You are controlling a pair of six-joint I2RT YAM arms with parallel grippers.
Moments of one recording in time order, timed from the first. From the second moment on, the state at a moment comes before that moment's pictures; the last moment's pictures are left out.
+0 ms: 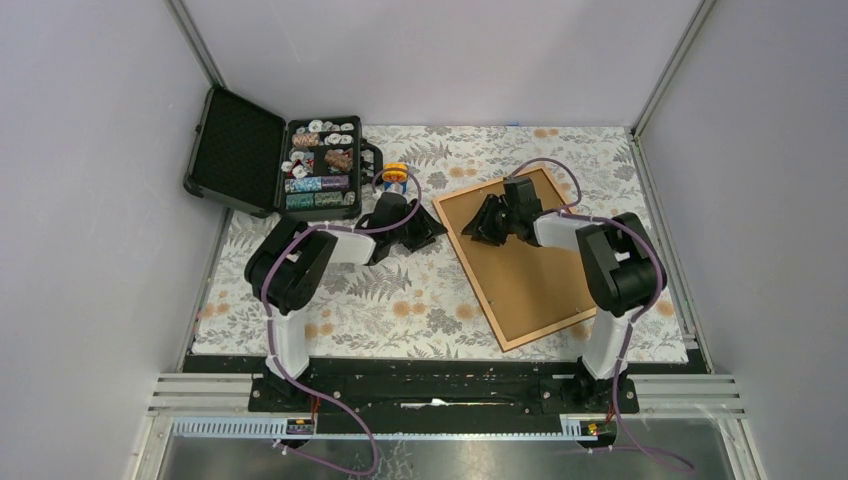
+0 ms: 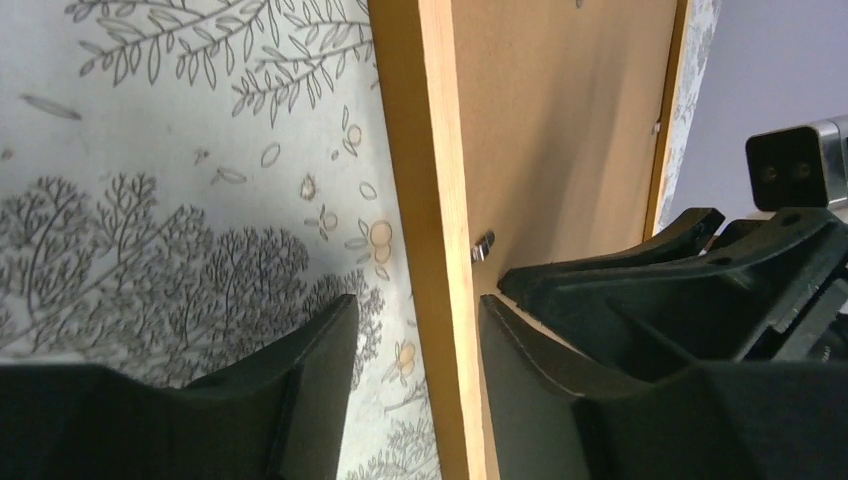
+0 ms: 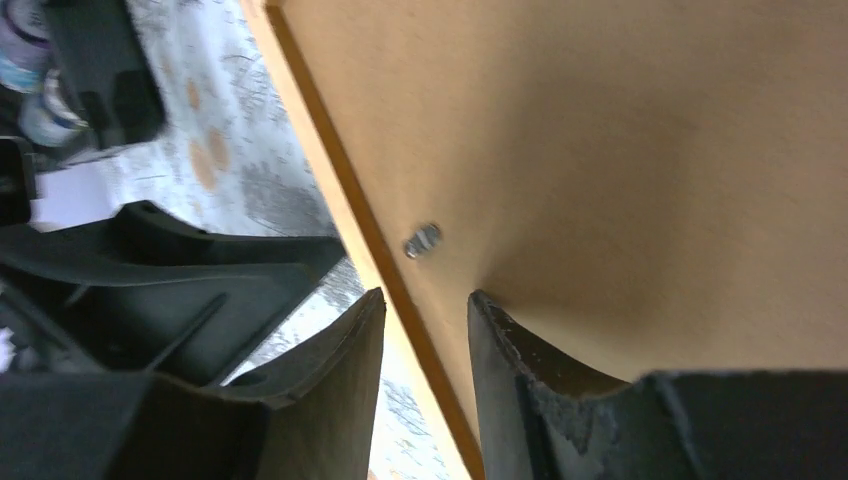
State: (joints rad) left arm -0.53 1.93 0.94 0.39 0.20 -1.07; right arm 0.36 1.85 1.00 0.02 -0.31 0.79
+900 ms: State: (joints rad) left arm -0.52 2.04 1.05 0.41 0.23 -1.09; right arm 0.35 2.05 1.09 0.27 -0.53 0.89
